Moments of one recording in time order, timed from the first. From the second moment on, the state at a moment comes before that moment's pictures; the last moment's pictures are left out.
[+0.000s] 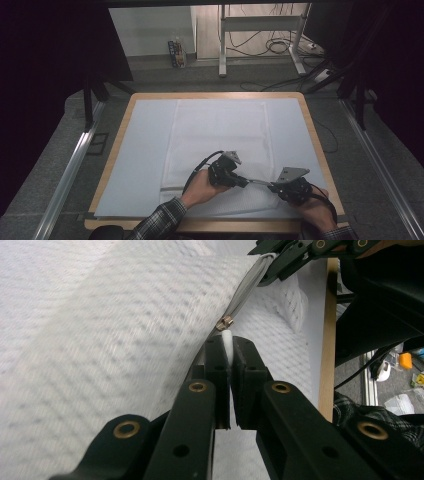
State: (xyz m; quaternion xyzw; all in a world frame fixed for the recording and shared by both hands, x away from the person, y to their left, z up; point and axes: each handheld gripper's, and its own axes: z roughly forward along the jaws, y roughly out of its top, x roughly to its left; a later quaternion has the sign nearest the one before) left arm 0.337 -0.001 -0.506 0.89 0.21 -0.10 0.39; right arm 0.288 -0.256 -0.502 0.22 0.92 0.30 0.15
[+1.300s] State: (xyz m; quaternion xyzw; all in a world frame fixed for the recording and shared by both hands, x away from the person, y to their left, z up) left arm 0.324 0.062 -0.510 0.87 0.27 -0.08 0.40; right arm 0.287 -0.256 -0.502 0.22 0.92 0.30 0.15
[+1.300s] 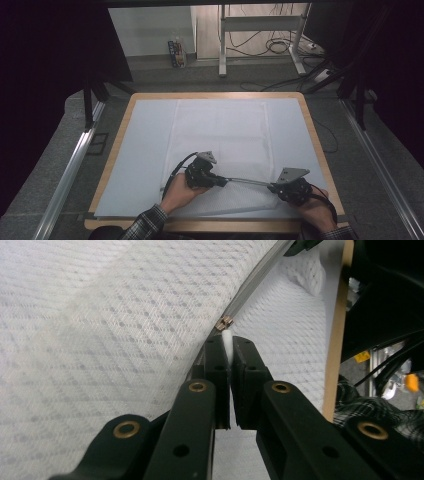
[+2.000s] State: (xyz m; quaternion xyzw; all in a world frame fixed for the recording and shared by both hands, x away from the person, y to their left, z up) left arm 0.317 0.093 -0.509 0.86 0.29 -0.07 0.40; right arm 0.288 -0.259 -0.503 0.22 0.92 0.30 0.15
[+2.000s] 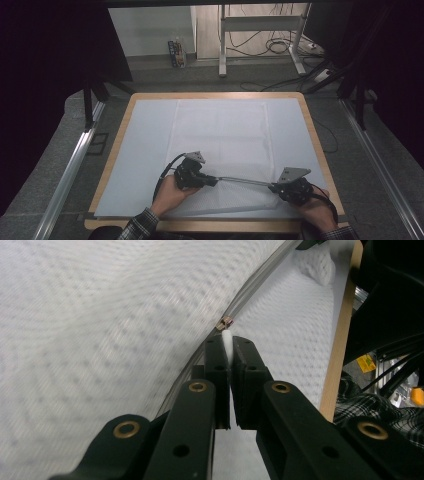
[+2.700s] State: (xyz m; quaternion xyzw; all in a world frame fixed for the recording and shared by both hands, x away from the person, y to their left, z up) left arm 0.307 0.123 -0.508 0.85 0.32 -0.06 0.41; right arm 0.287 -0.259 -0.502 0.22 0.92 0.30 0.15
